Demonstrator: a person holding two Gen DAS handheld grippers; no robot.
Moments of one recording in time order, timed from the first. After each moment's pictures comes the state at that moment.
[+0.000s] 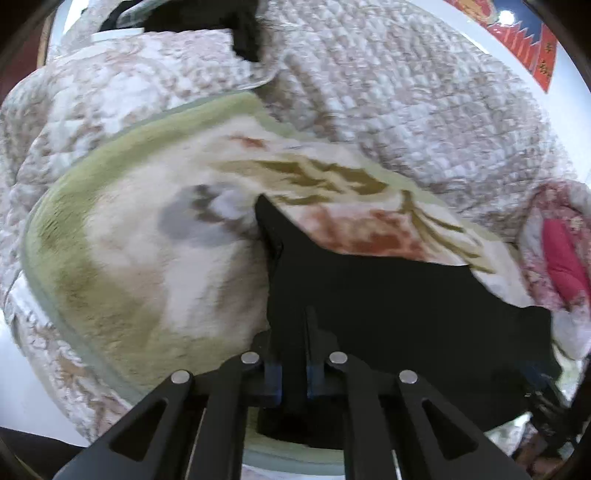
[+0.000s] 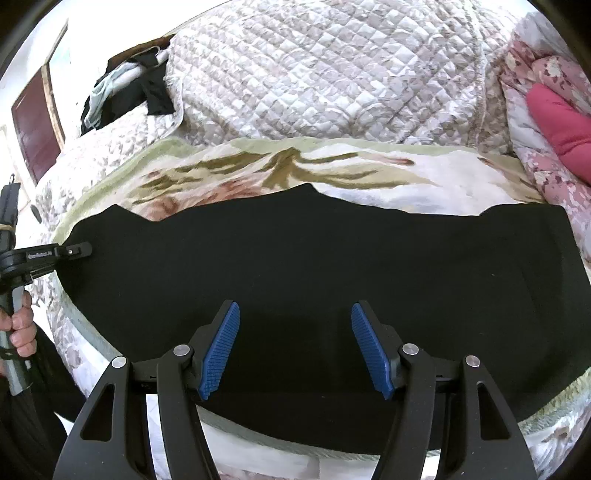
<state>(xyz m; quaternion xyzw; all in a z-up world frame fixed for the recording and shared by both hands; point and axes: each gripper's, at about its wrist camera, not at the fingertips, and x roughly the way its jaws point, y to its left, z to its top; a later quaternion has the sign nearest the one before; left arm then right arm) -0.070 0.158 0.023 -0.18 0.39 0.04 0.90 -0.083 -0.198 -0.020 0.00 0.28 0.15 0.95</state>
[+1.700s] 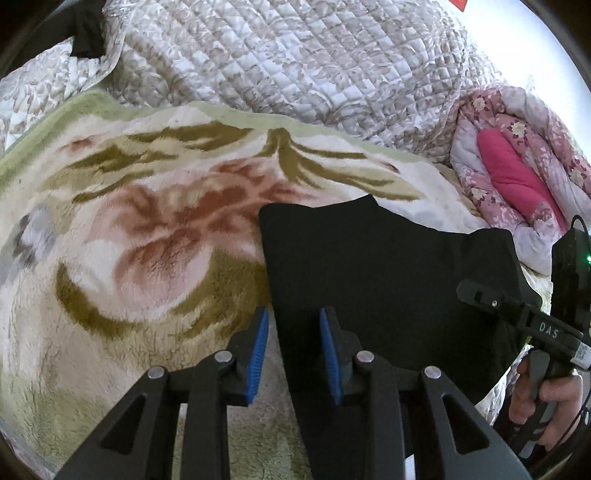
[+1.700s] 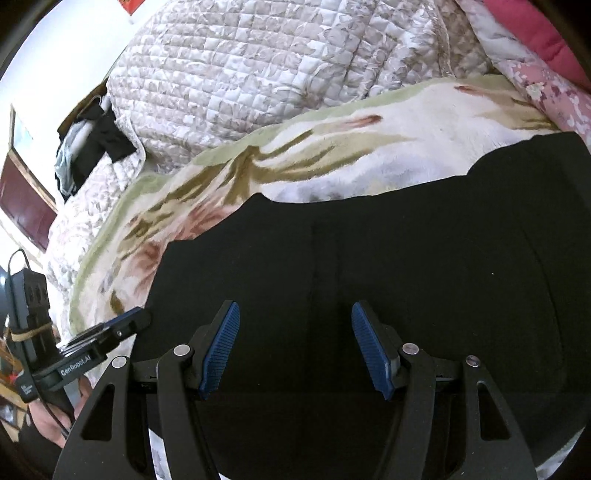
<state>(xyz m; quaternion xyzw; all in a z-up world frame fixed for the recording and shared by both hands) -0.021 0.041 0.003 -0.09 0.44 -0.12 0.89 -0.026 -0.244 -0.017 0.14 0.35 0.17 0.91</state>
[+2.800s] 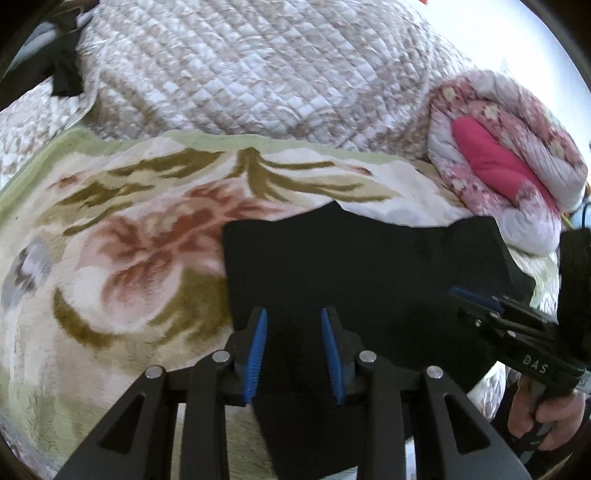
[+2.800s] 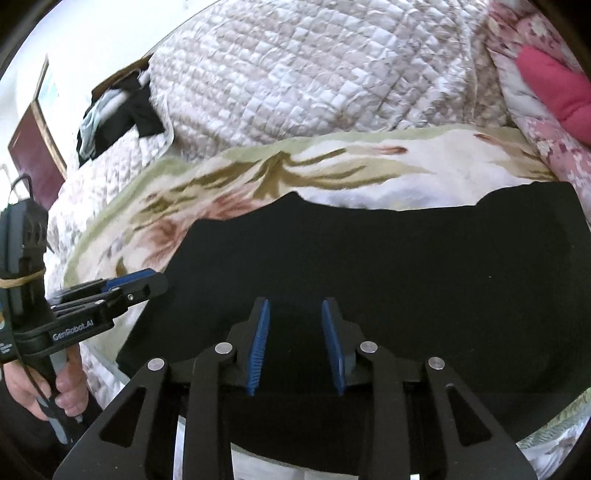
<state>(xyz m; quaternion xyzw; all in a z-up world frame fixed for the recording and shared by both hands) -0.036 0.012 0.016 -0.04 0.41 -0.14 0.90 -0.059 -0.220 -0.015 0.05 0.31 0.17 0.93</state>
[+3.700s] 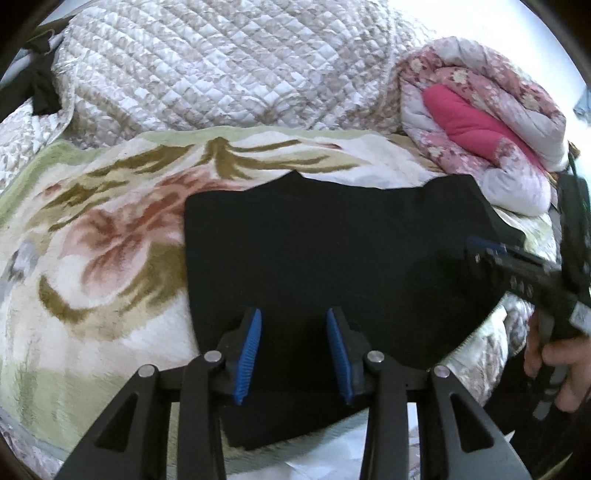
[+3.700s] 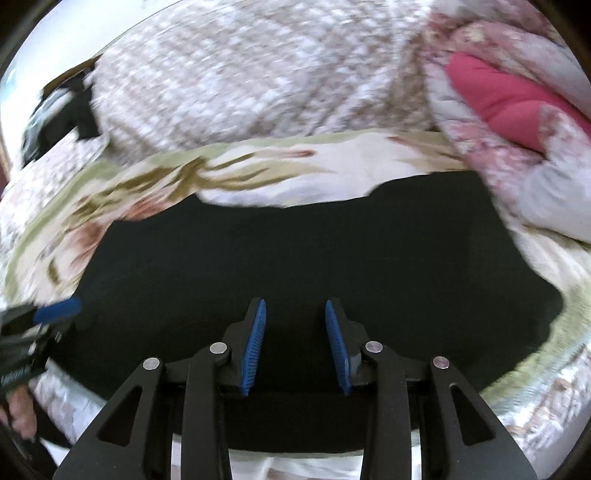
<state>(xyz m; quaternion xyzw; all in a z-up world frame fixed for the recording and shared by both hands) -0.068 -0.019 0.007 0.00 0.40 -0.17 0.90 -0.076 -0.281 -0.020 0.05 0.28 0.01 0.96</state>
